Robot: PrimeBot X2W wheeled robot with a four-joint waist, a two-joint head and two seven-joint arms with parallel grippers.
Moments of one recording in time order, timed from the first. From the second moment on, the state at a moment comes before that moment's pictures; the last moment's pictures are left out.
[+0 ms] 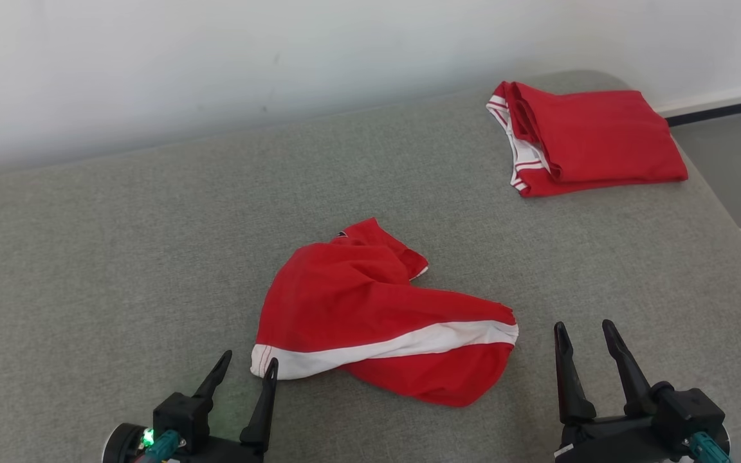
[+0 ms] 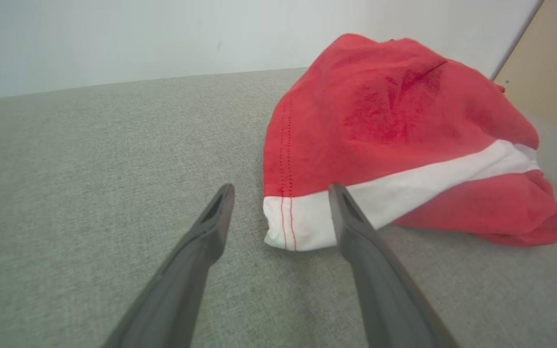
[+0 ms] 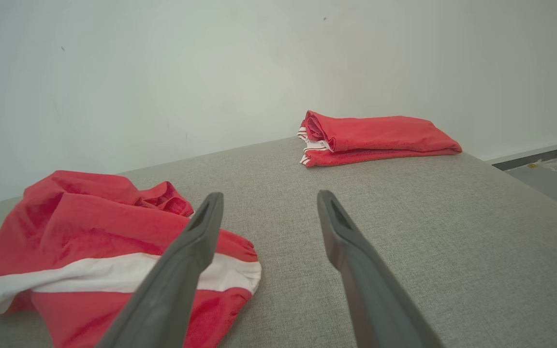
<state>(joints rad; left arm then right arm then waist) -0.20 0.14 -0.27 0.47 -0.26 -0.13 -0.26 -0.02 -0.05 0.00 0.16 0.18 0.13 -0.26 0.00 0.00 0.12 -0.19</state>
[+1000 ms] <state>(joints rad) -0.12 0.17 -0.20 0.39 -0.36 -0.13 -0.26 -0.01 -0.05 -0.03 0.16 0.17 0.13 -0.26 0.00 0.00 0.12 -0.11</state>
